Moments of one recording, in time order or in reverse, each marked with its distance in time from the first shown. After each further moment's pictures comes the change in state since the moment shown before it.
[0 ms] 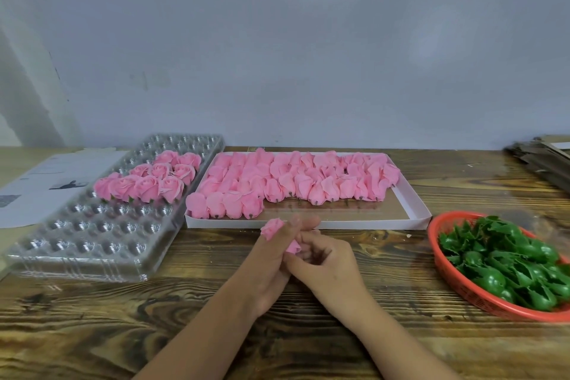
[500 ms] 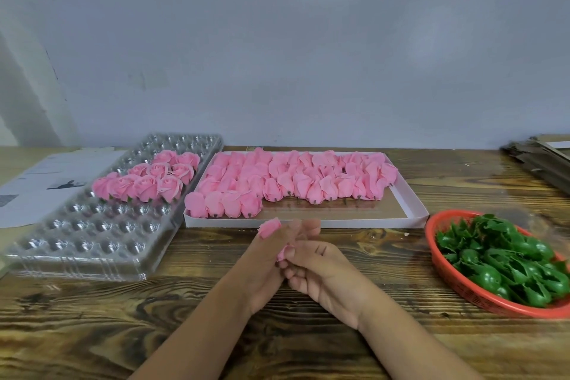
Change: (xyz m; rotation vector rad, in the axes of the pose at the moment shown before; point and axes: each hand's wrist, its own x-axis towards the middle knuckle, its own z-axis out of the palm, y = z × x) left_hand -0.002 0.004 -0.010 0.136 -0.079 -0.013; right_hand 0.002 -0.005 -0.007 0.609 -0.274 0.475
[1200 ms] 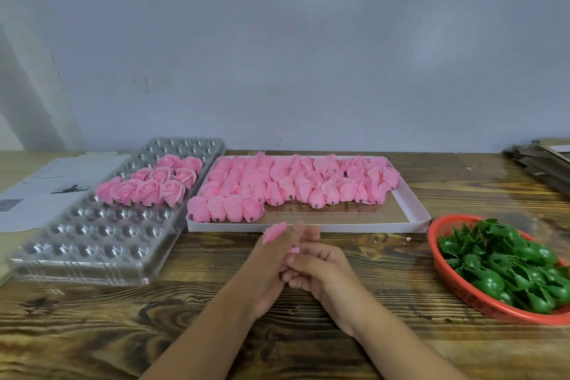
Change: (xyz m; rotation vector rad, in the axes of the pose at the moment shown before) left_hand 0.004 -0.003 0.002 0.048 0.074 0.044; right_hand -0.001 0.003 0.006 -0.117 0.107 -0.143
